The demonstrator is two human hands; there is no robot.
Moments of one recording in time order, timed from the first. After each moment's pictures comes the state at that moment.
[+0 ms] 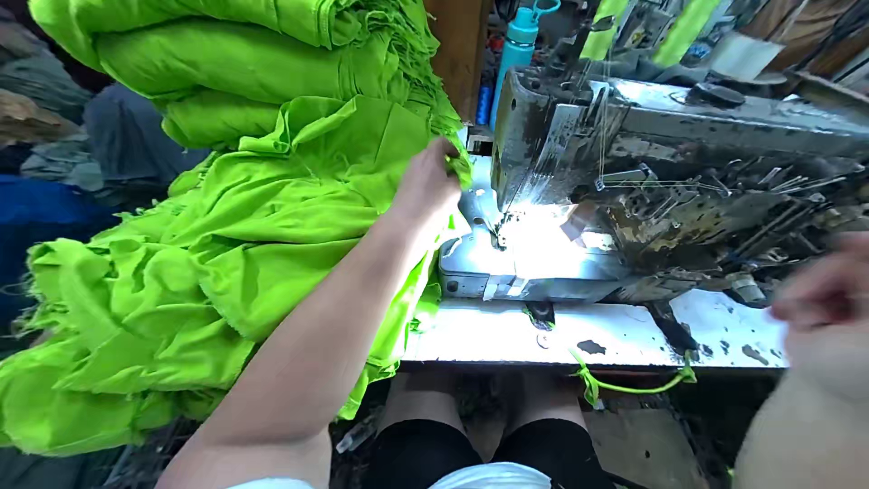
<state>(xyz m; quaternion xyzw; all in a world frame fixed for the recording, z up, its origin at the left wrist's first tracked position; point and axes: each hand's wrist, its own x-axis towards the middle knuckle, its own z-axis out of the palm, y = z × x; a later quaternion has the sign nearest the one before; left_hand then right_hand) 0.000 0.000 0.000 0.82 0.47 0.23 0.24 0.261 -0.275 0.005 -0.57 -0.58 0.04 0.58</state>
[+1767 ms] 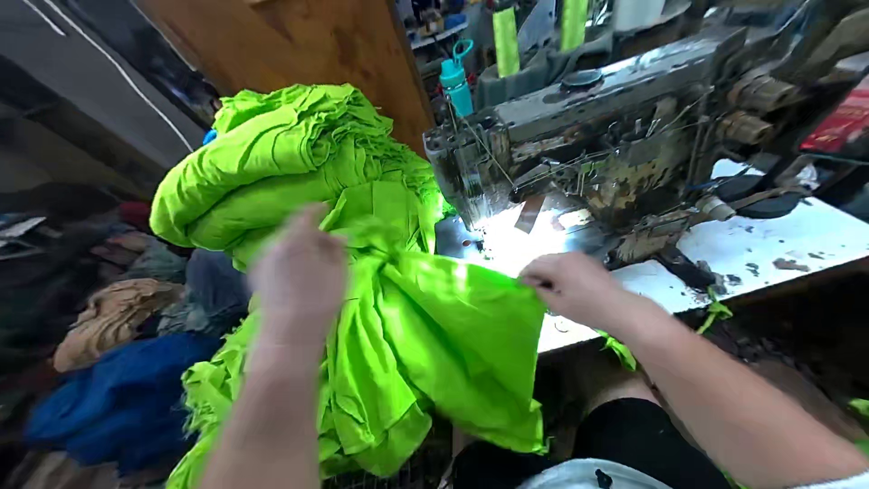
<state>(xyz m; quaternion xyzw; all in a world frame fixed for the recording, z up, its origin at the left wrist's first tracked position) -0.114 -0.029 0.042 0.85 0.48 0.22 -0.08 0.187 -0.202 -0.053 -0.62 -0.71 0.13 0.30</state>
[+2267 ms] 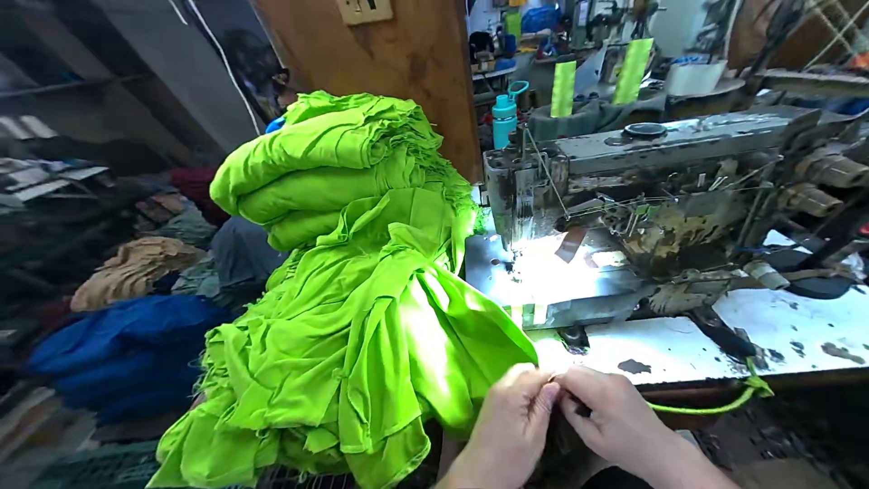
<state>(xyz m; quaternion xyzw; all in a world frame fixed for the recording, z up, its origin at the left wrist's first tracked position) -0.032 -0.189 -0.117 0.85 0.28 0.32 0.30 0.151 -0.248 -0.147 -0.53 -0.74 -0.05 0.41</state>
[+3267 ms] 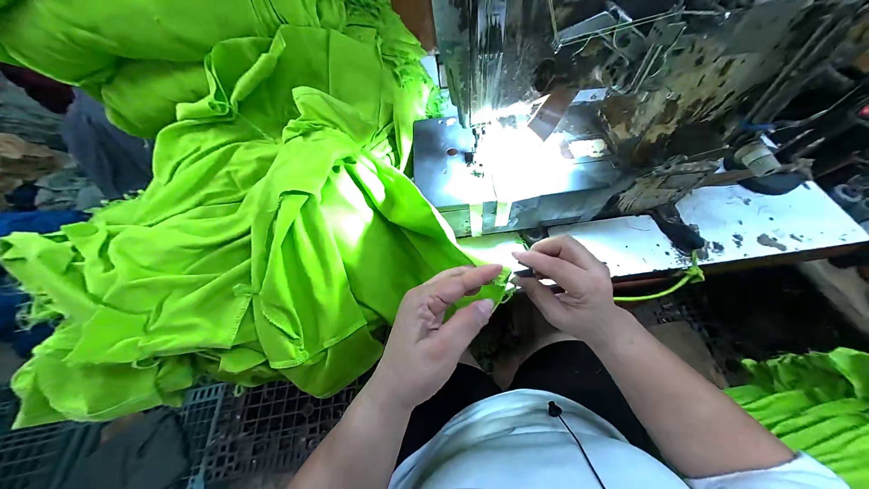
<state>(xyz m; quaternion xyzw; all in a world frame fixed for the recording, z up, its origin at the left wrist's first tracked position) -0.060 -0.193 -0.092 0.72 0.22 0.37 0.54 0.159 -0.241 -0.143 -0.45 -0.71 0.01 0.54</state>
